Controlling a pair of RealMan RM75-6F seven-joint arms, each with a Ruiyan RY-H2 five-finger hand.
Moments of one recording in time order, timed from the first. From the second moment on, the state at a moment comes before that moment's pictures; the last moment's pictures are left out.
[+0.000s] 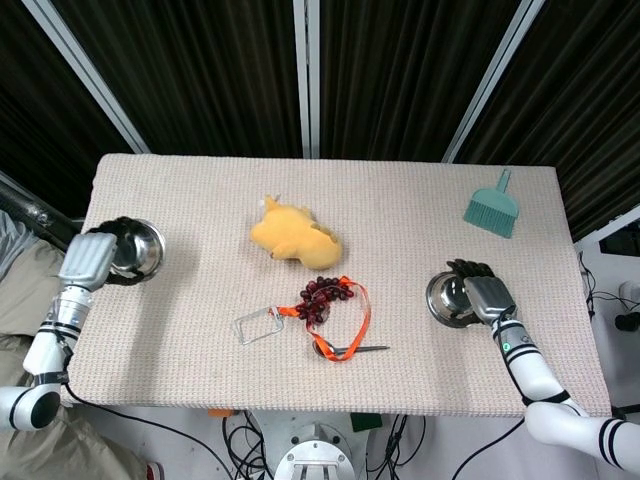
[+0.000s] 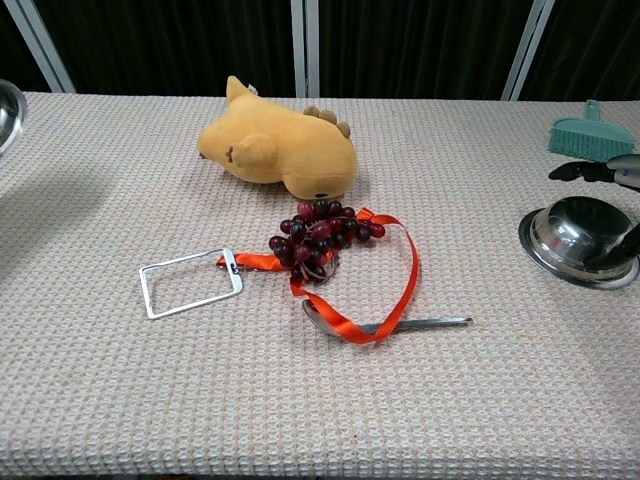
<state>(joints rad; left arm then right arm) -0.48 -1.22 -0.14 -1.42 1.20 1.11 -0.03 0.56 -1.31 0.09 -1.57 -0.94 0.84 -0.29</state>
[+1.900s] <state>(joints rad) -0.71 -1.54 -0.34 -1.35 1.51 1.23 -1.02 0.83 -1.63 0.47 -1.44 -1.37 0.94 1.21</state>
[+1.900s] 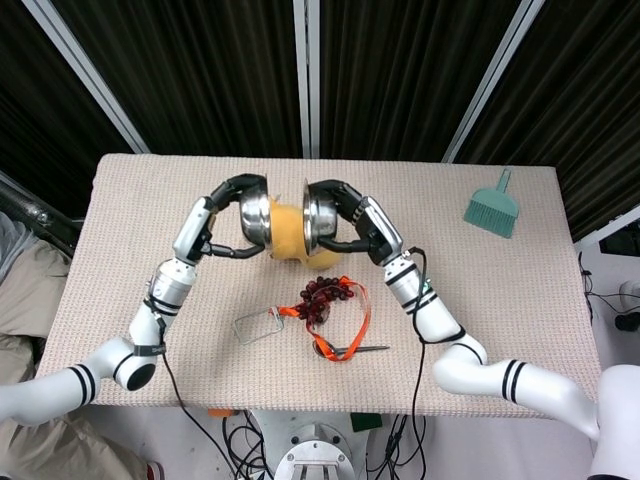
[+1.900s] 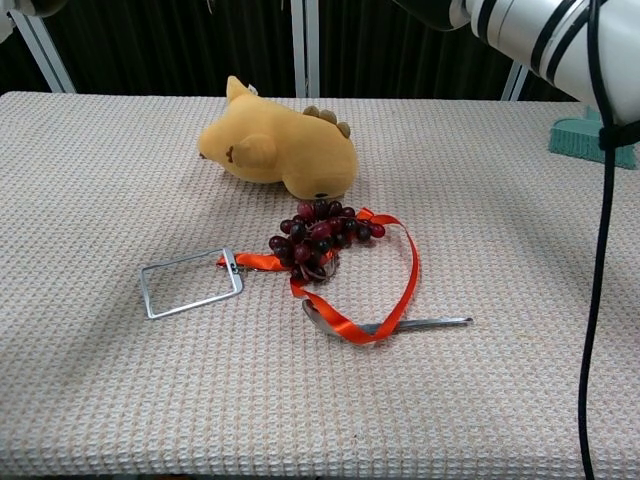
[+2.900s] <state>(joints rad) -0.80 -1.54 -0.34 -1.37 1.50 1.22 -0.96 0.89 -1.69 0.49 -1.40 -1.32 0.96 1.21</state>
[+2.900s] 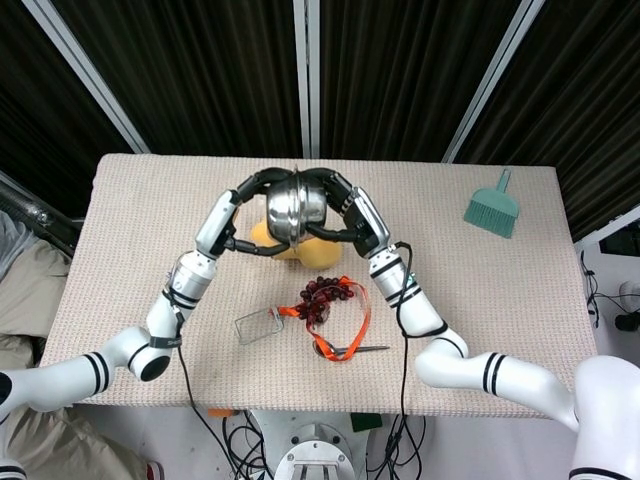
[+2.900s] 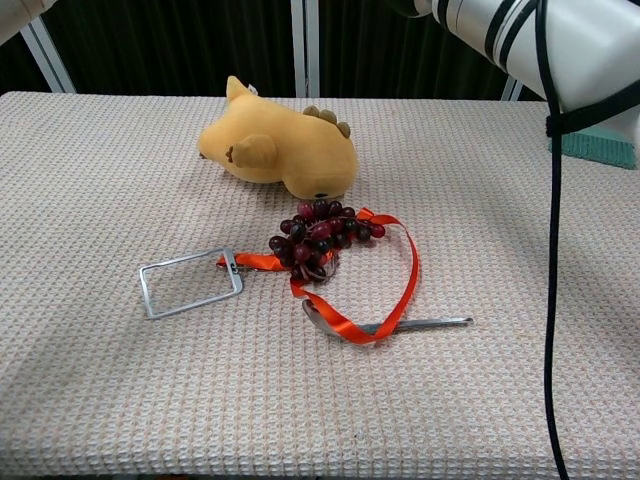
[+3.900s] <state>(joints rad) -0.71 -0.97 0.00 -1.49 1.36 0.68 -0.17 0.48 -1.12 0.09 -1.72 -1.27 1.03 0.18</state>
